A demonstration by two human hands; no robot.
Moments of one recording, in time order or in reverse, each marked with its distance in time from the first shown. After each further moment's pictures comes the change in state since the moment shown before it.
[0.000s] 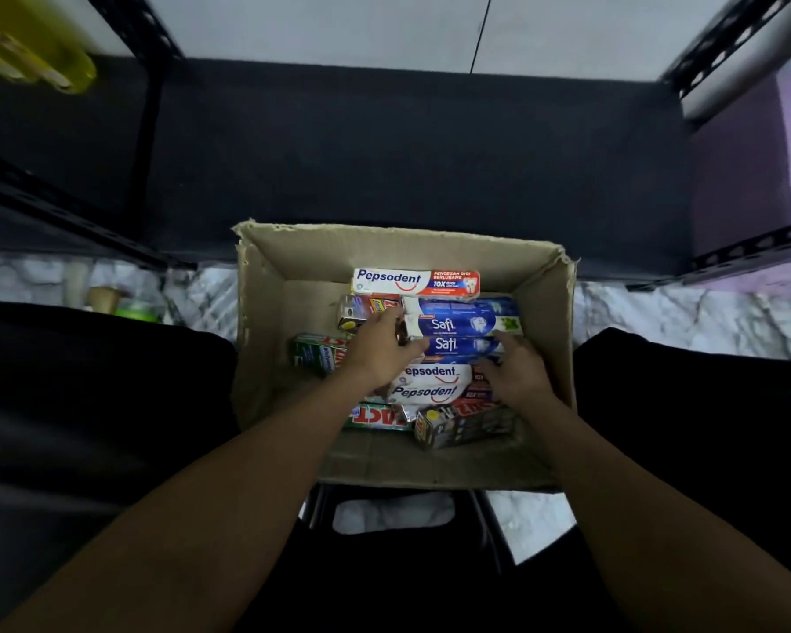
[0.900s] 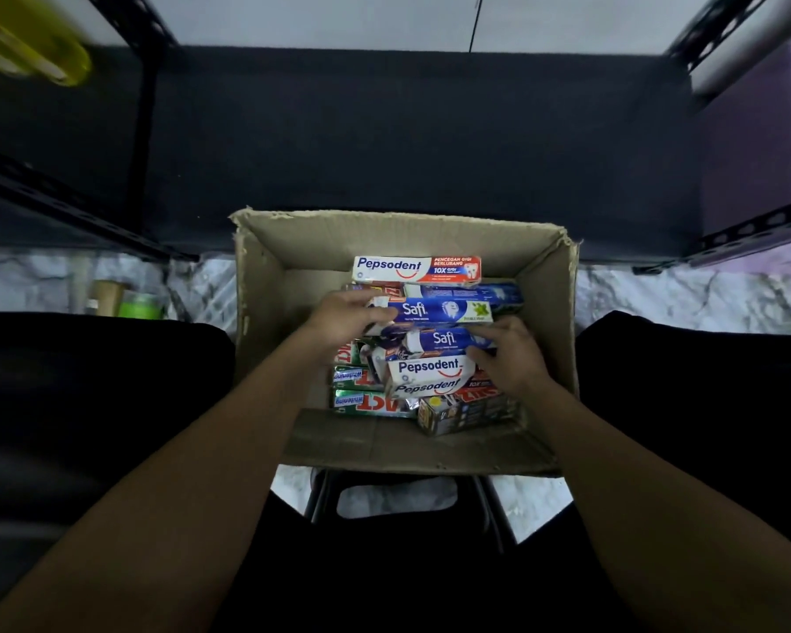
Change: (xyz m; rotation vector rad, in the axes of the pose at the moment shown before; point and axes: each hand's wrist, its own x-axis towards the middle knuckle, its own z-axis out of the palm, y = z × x) left_hand -0.005 -0.004 -0.050 -0.595 -0.046 -0.308; right_hand -0.003 -0.004 0.004 -0.073 -0.028 -0.133
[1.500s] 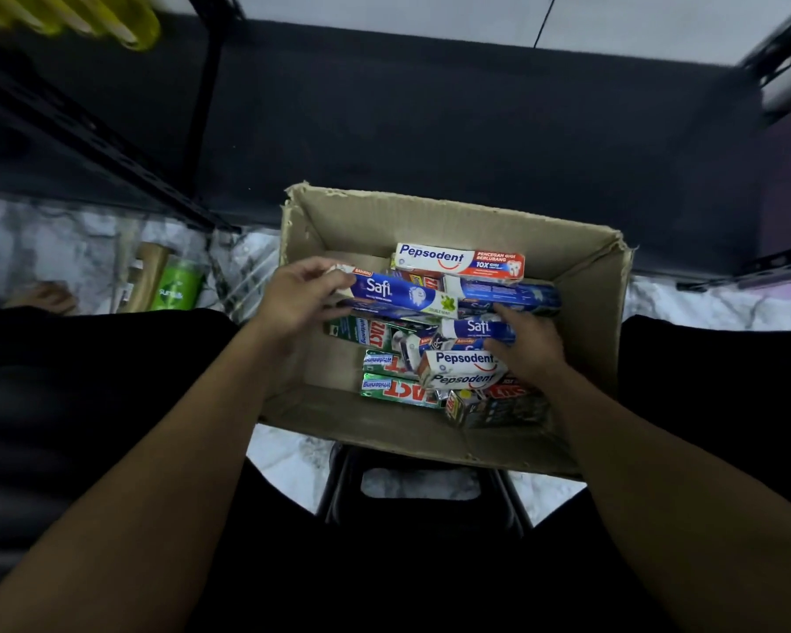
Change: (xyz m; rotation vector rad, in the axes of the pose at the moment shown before) left_hand -0.048 -0.008 -0.078 -0.231 0.197 0.133; right_hand 0.016 -0.025 0.004 -0.220 -0.064 -0.007
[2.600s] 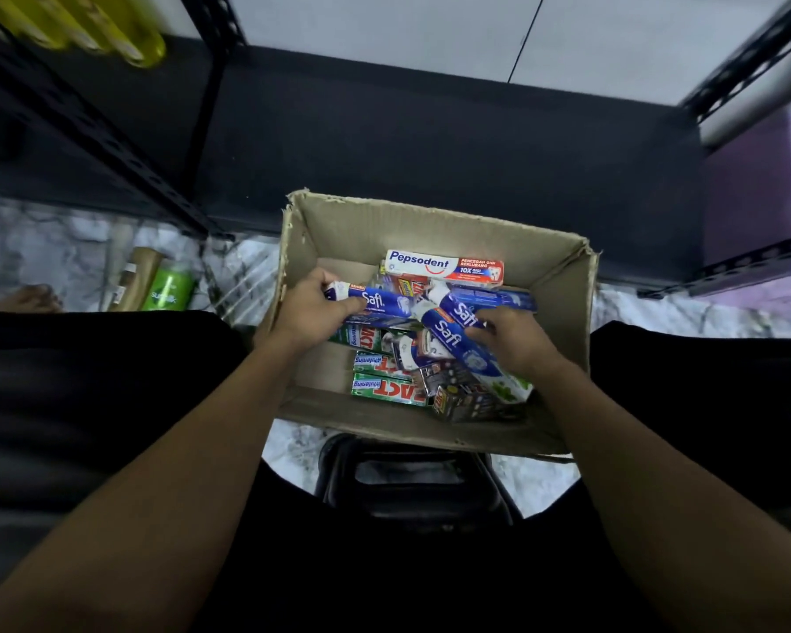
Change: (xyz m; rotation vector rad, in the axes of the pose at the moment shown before) left_hand -0.006 -0.024 0.004 0.377 0.073 0.116; right_hand -0.038 -0.030 -0.038 -0.025 0.006 -0.226
